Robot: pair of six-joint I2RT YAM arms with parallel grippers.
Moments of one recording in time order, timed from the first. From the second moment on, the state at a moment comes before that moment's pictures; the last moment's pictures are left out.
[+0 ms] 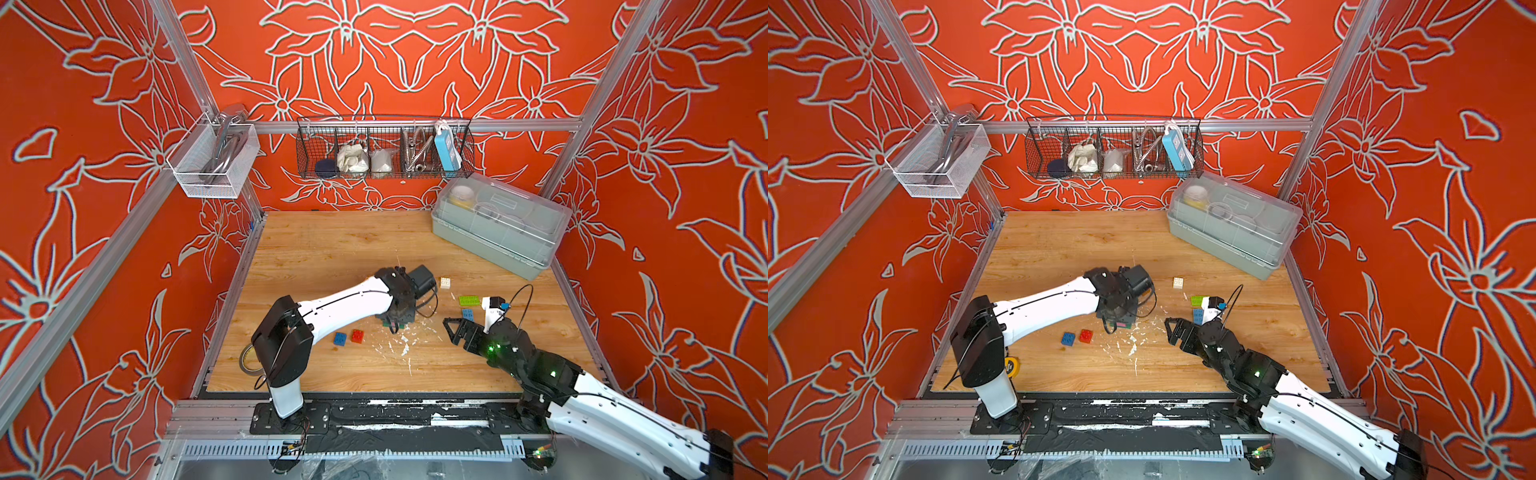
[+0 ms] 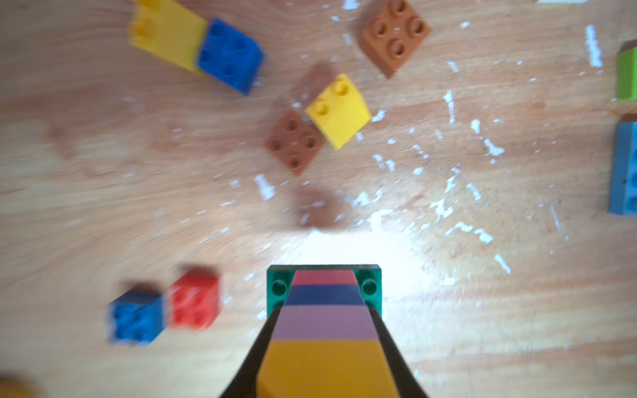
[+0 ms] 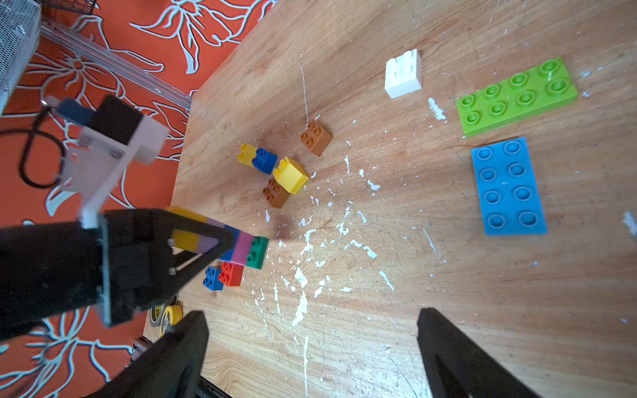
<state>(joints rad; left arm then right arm) -0.83 1.77 1.50 -1.14 -0.21 -0.76 0.91 0.58 0.40 -0.38 0.23 1.02</state>
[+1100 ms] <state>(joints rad) -0.19 2.24 1.99 -1.66 0.07 -0.47 0.91 0.59 0.40 -0.33 0.15 0.99</state>
